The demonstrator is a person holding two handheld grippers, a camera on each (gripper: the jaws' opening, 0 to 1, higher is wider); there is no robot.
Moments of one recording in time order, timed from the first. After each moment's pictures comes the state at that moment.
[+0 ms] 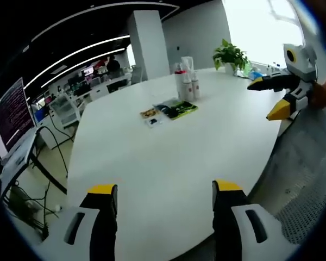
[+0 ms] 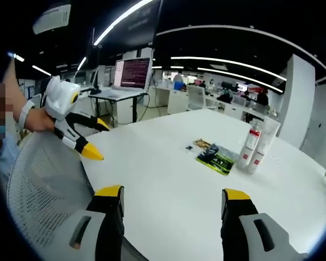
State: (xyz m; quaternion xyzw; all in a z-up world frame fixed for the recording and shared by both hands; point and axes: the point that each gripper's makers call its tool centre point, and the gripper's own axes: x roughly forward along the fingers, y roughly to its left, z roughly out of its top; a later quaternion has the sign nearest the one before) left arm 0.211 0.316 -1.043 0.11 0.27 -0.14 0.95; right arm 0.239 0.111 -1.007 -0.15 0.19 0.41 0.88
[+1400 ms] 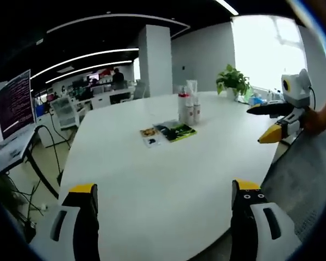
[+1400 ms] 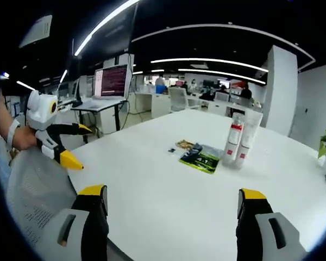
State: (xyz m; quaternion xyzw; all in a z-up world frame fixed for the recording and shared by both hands) left arm 0.221 0.306 -1.019 0.05 0.21 -0.15 0.96; right arm 0.264 0.092 -1.001 -0.10 0.19 0.35 0.91
